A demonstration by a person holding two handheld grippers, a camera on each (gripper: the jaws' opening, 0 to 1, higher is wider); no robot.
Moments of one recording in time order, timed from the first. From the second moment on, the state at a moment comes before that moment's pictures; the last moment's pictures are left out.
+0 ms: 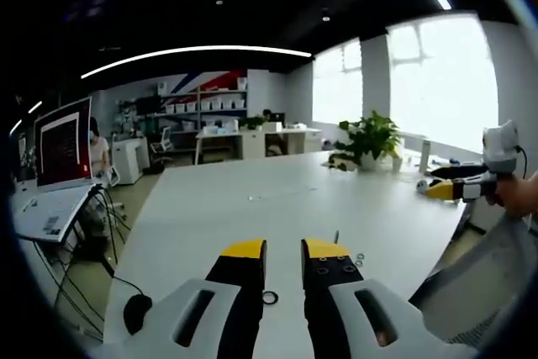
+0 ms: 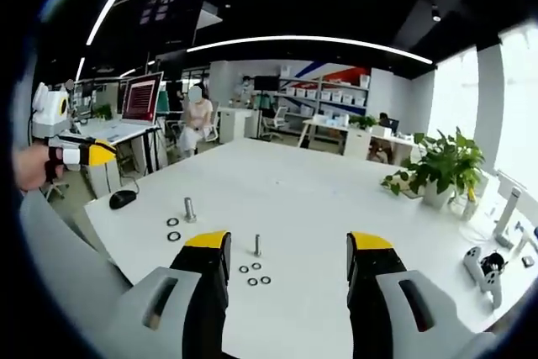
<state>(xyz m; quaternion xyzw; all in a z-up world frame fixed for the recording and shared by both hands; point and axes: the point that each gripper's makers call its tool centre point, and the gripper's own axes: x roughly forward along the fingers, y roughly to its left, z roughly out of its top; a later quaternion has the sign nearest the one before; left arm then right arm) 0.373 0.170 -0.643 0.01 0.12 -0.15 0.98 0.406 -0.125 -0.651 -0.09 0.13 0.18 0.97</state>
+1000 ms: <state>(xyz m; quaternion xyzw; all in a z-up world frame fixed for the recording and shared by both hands) 0.376 0.190 -0.646 0.03 0.14 -0.10 0.98 0.418 -0.132 -0.640 -0.02 0.11 0.22 0.97</state>
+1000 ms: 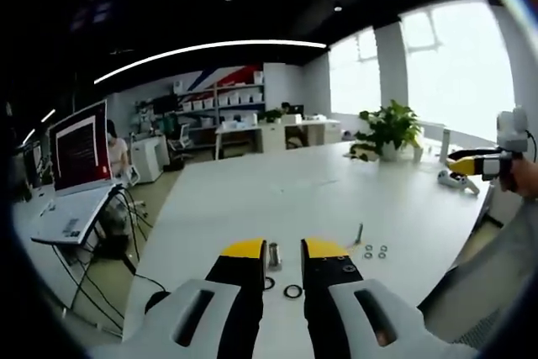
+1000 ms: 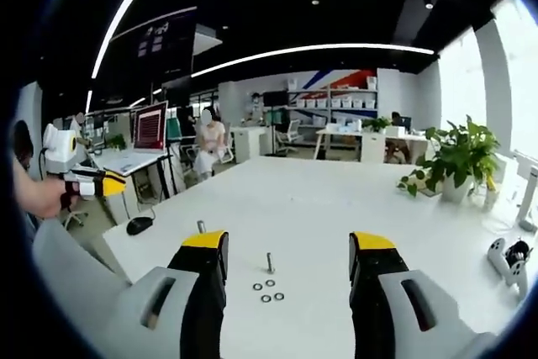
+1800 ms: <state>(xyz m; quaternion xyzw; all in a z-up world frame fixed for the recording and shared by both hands) 0.377 0.202 -0.651 0.05 0.15 -0.08 0.98 0.445 -0.103 -0.629 0.01 0.08 0.24 0.97</state>
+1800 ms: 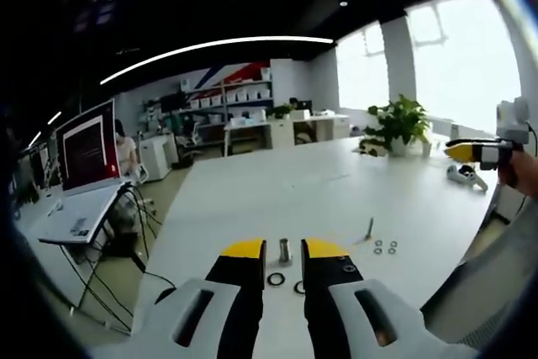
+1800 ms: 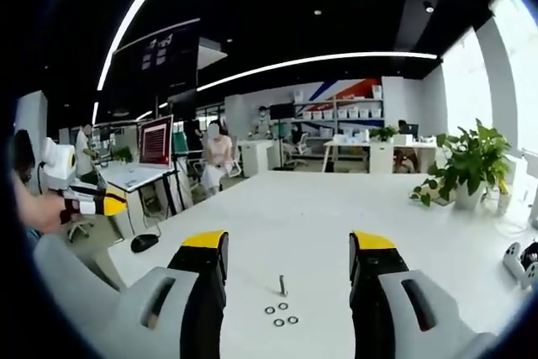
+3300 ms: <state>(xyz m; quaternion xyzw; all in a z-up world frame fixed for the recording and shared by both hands) 0.419 0.182 -0.727 0.06 0.31 -0.14 0.94 0.453 -0.107 -0.633 0.06 0.07 0.23 0.97</state>
